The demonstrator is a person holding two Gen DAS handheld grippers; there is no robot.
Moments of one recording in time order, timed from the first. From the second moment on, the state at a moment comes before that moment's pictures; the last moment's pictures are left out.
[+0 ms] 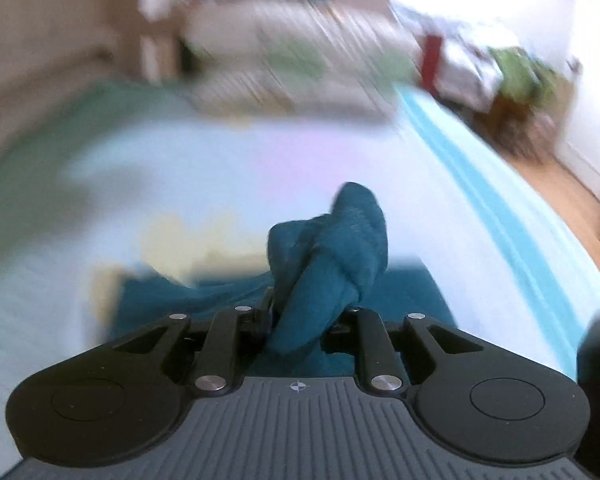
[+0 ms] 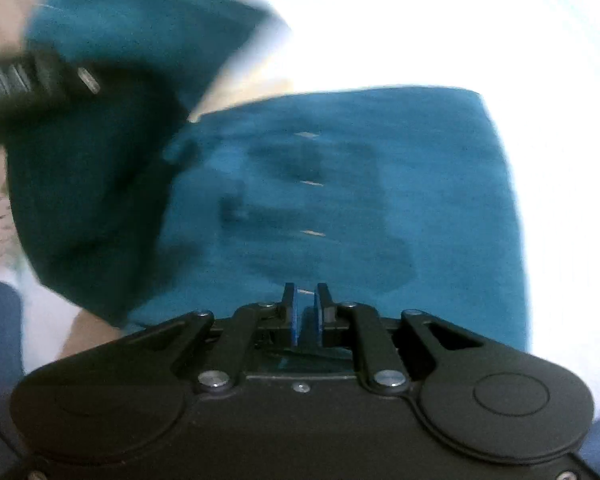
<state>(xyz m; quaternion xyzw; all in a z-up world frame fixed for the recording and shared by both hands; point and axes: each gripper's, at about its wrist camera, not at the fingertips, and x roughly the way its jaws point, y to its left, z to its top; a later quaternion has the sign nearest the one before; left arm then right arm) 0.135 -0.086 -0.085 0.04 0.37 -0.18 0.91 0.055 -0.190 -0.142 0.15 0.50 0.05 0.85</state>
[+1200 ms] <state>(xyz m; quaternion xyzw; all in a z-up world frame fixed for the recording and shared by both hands) 0.124 -0.119 -0.170 0.02 0.45 -0.28 0.85 0.069 -0.276 -0.115 0.36 0.45 0.02 0.82</state>
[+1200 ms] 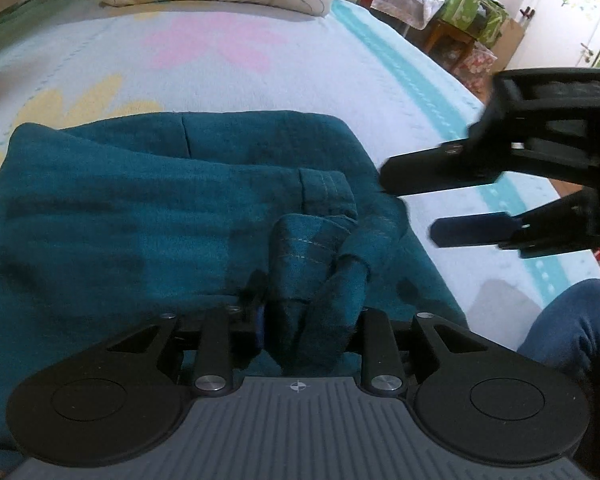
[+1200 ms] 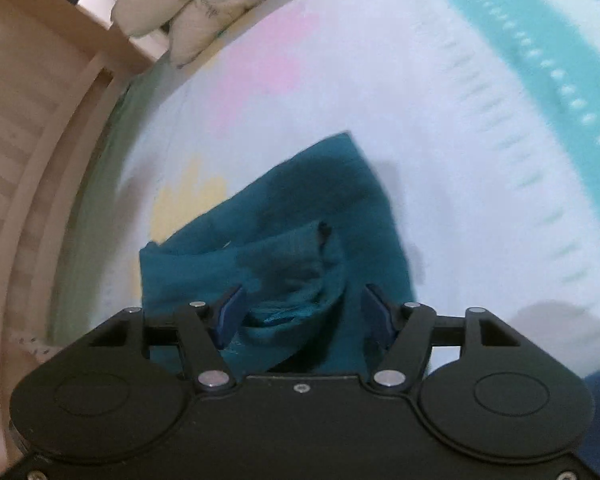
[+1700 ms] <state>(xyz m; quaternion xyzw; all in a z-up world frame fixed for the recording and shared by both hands) 0.090 -0.146 -0.166 0.15 0.38 -0.29 0.87 0.083 -0.288 -0.150 0.44 0.48 0.03 0.76</state>
